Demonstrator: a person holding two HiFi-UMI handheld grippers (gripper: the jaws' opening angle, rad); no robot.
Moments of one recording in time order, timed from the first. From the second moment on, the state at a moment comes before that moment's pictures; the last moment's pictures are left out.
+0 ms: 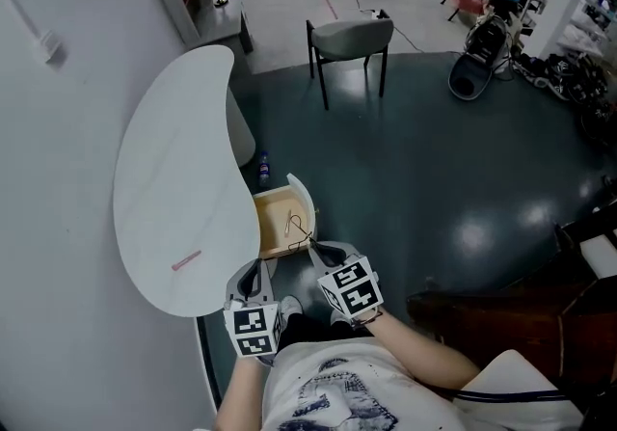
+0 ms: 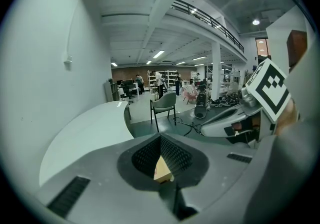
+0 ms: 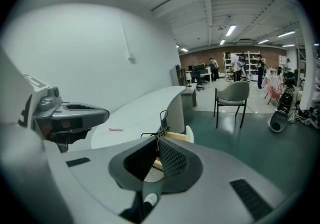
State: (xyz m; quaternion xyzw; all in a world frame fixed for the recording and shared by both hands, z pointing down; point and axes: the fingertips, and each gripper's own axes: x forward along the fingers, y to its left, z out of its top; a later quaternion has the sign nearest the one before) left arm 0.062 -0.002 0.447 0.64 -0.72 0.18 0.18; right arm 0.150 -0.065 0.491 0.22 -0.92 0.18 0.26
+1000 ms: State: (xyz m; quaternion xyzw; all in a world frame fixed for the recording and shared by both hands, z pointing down) left arm -0.021 -0.085 0.508 0.65 -0.70 0.20 0.22; right arm 0.081 -0.127 0.567 0.23 -0.89 0.23 0.31
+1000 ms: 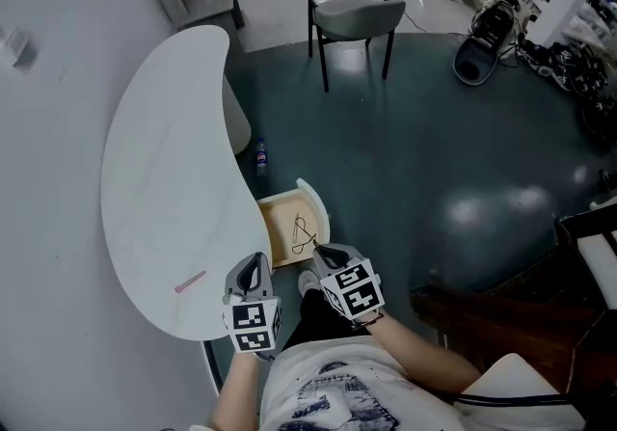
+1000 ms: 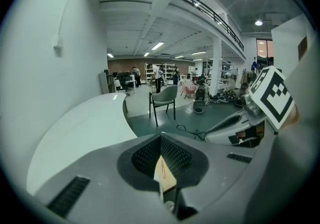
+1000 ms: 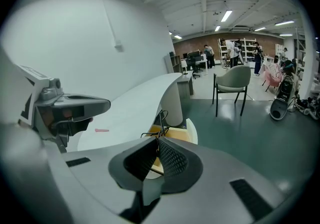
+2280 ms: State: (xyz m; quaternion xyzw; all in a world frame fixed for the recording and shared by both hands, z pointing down) left arm -0.132 -0.186 0.631 0.67 -0.65 0.22 0.29; right arm -0.025 -0.203 0.746 0.27 -0.80 0.37 0.39
